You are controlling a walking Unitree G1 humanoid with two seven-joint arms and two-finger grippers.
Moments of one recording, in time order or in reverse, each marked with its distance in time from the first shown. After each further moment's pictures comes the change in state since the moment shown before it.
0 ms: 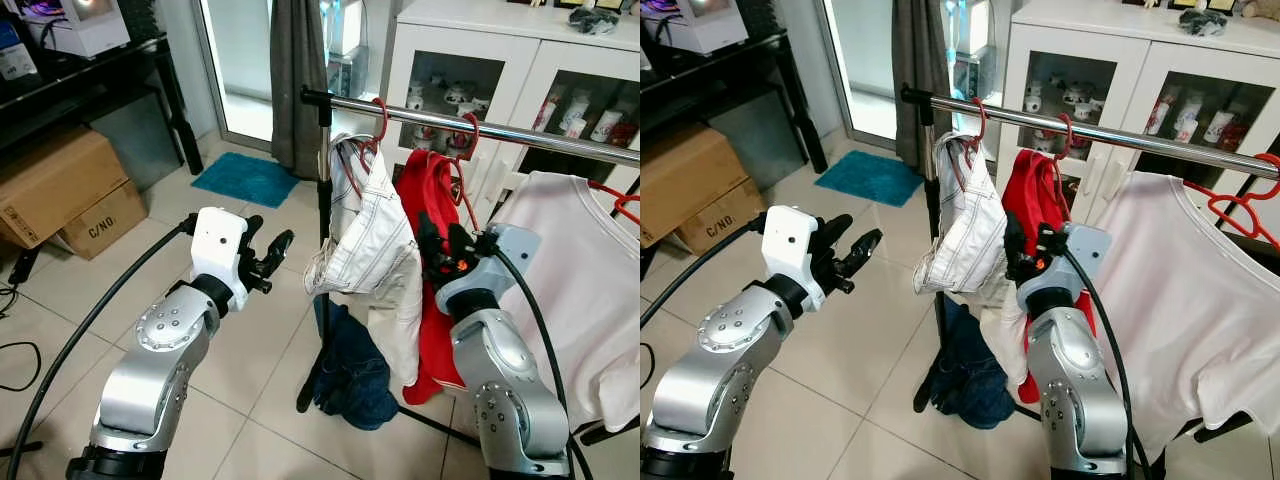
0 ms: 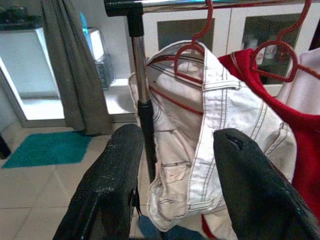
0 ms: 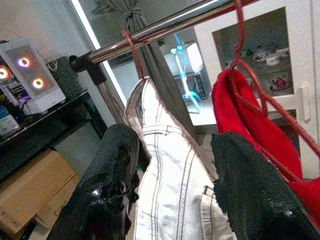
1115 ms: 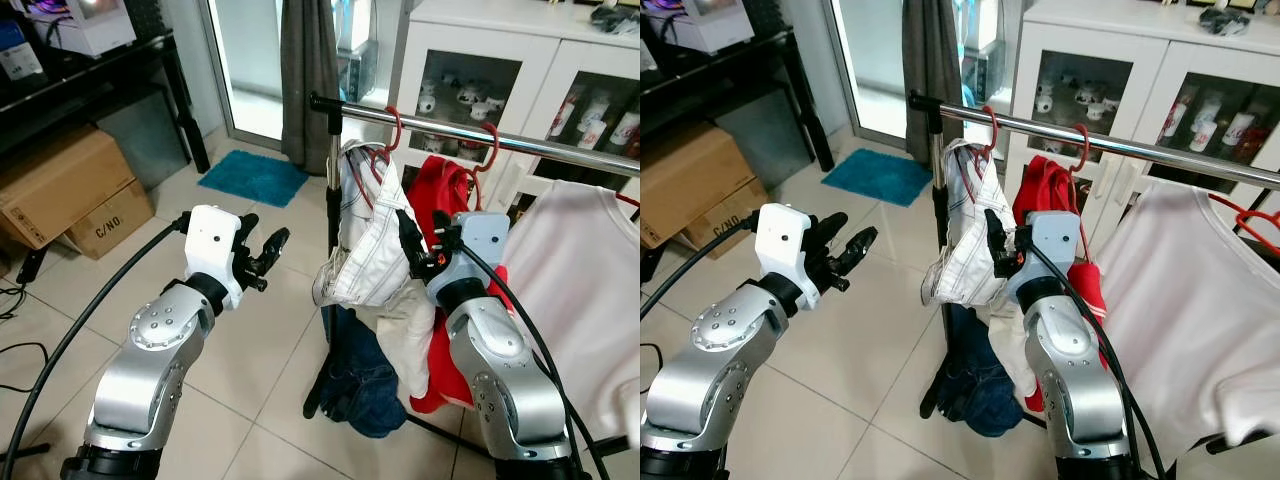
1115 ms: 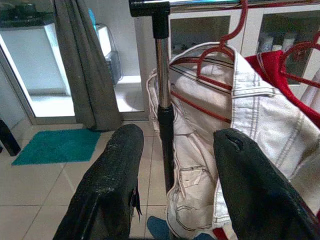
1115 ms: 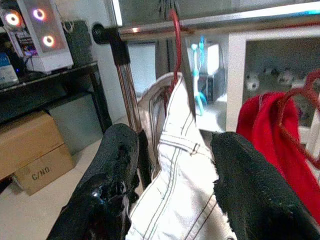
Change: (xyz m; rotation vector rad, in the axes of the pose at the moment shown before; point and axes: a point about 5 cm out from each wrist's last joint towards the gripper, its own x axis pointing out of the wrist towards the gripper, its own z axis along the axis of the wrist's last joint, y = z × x) left arm -0.002 0.006 0.002 0.007 -0.003 0.010; right arm 0.009 0.006 0.002 -0.254 0.019 0.085
